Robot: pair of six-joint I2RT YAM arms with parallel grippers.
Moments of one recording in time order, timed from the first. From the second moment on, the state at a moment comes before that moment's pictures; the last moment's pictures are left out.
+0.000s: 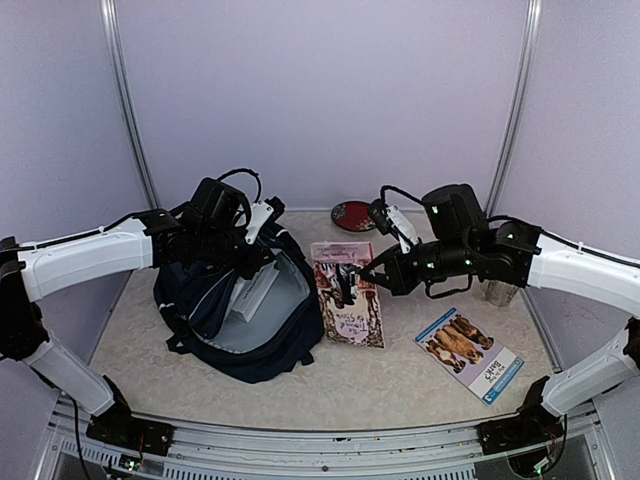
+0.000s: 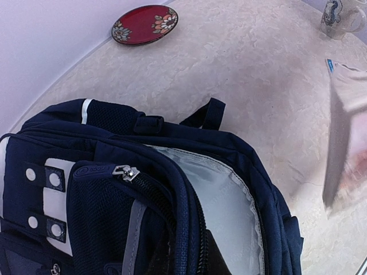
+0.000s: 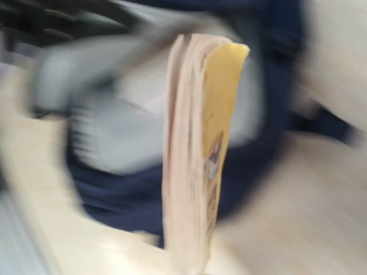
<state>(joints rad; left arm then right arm) -0.74 1.50 1.20 -0.41 -0.04 0.08 0.87 1.30 1.09 -0.38 -0.17 0.22</state>
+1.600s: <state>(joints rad) -0.70 1.41 1.18 -0.41 0.04 0.09 0.74 2.13 1.56 -0.18 -0.72 0.52</state>
